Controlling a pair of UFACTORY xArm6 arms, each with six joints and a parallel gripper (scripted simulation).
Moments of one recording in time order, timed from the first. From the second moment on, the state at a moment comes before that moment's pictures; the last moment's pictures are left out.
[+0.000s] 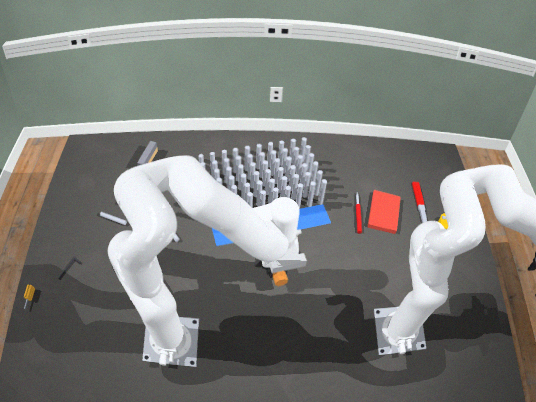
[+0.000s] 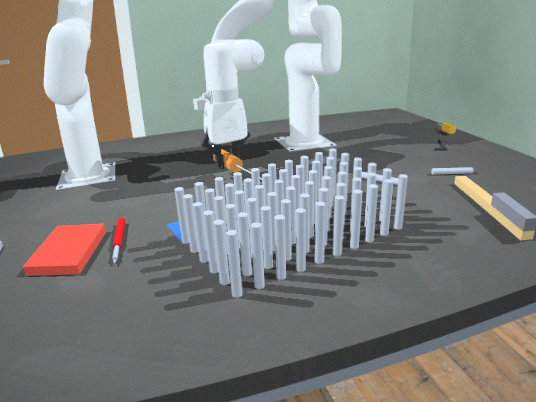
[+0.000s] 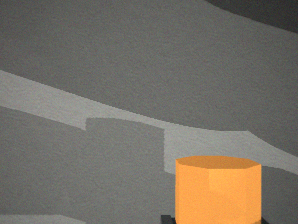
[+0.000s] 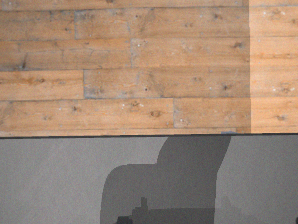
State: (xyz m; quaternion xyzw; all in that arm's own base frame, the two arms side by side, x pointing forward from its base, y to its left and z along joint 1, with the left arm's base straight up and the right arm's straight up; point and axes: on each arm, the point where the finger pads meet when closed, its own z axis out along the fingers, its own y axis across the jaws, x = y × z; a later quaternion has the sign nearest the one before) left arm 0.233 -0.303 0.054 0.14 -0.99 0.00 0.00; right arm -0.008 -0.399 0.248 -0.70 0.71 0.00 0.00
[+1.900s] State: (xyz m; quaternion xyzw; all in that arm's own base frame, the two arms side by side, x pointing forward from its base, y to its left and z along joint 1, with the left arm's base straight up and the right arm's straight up) left arm 0.233 -0.303 0.032 0.14 -0.99 0.00 0.00; right arm -0.008 -0.399 0.248 -0.70 0.71 0.00 0.00
